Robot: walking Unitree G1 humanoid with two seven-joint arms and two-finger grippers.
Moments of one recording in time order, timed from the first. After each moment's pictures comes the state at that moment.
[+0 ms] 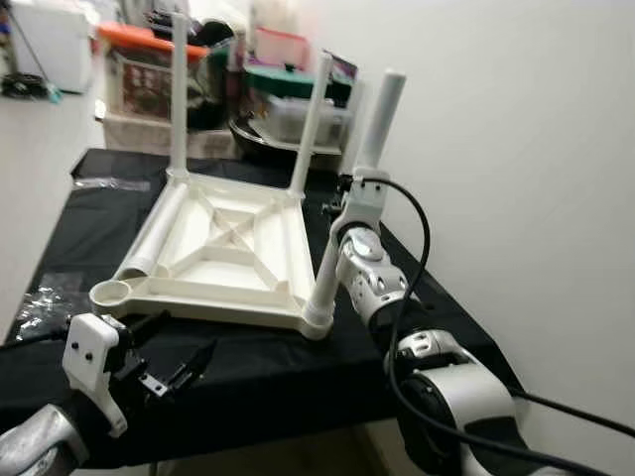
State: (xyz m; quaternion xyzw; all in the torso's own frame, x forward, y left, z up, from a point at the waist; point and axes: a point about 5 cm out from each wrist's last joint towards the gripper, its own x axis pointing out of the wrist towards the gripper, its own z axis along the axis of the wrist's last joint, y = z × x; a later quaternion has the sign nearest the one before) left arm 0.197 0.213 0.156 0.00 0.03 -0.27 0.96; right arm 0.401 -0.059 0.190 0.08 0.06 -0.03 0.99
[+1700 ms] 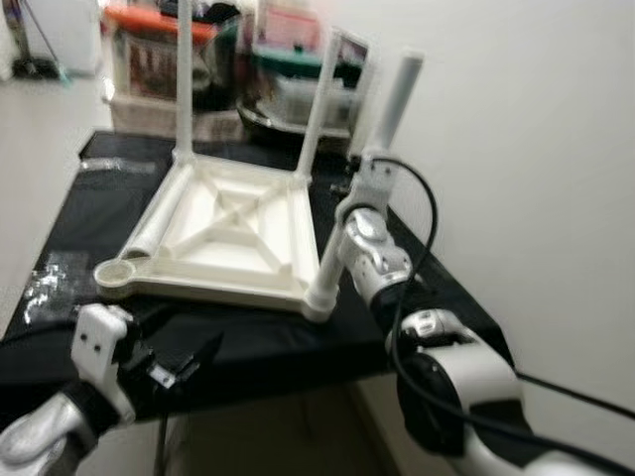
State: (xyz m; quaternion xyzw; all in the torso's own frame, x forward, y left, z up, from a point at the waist) left arm 0.199 0.210 0.155 0.00 0.03 -0.27 0.96; right arm 0.406 -0.061 0.201 0.11 0.06 -0.06 0.99
